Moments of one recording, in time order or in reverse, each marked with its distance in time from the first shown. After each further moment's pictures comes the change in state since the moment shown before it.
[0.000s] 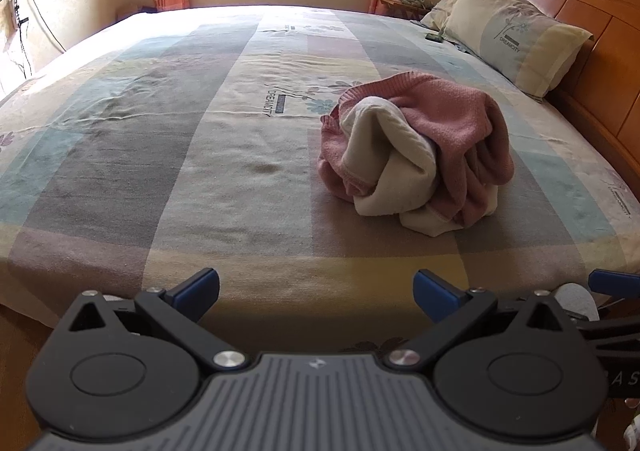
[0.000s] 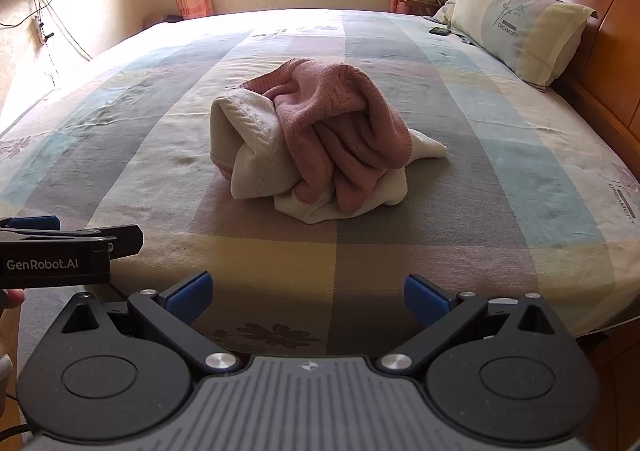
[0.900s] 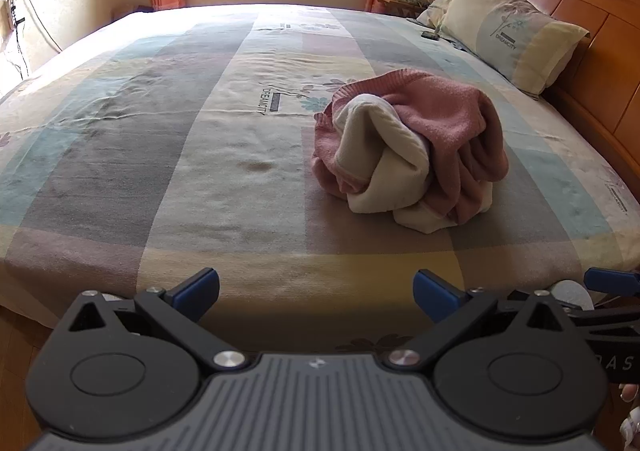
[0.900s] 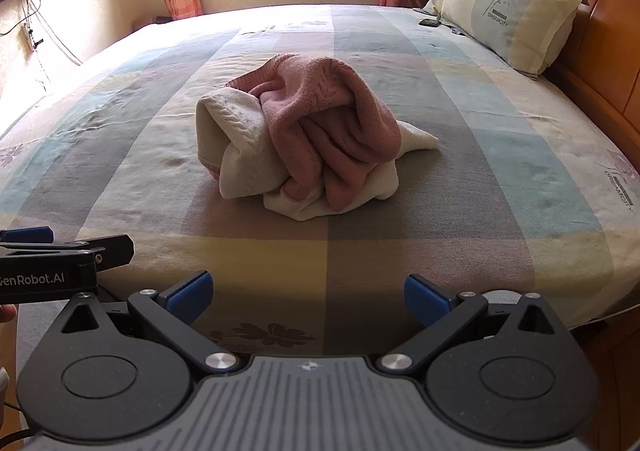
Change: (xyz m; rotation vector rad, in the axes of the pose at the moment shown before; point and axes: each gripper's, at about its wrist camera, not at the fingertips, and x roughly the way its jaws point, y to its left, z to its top) left arm 0.001 -0.003 -0.003 0.020 0.009 0.033; right arm 0.003 -0.004 0.001 0.029 0.012 -0.004
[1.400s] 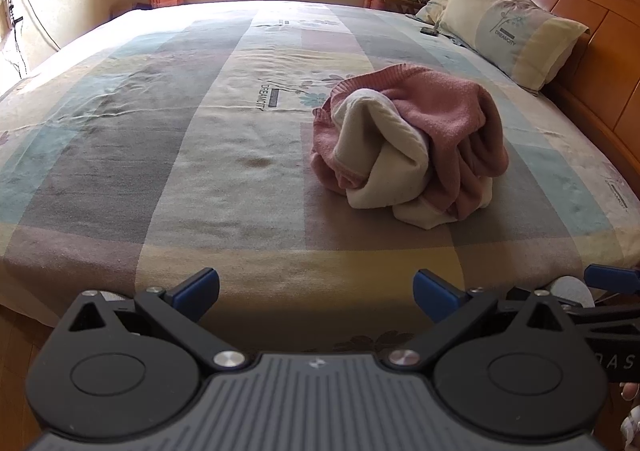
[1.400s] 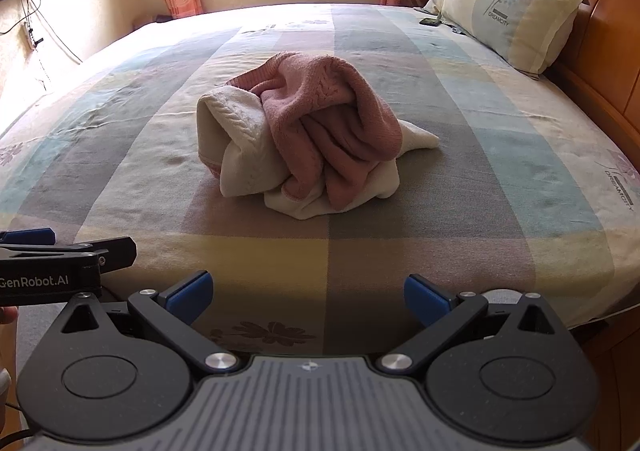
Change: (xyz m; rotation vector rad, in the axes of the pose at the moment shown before) left arm 0.001 -0.002 -0.001 0.006 0.010 -0.001; right arm 0.000 0.000 0.000 0.002 0.003 0.000
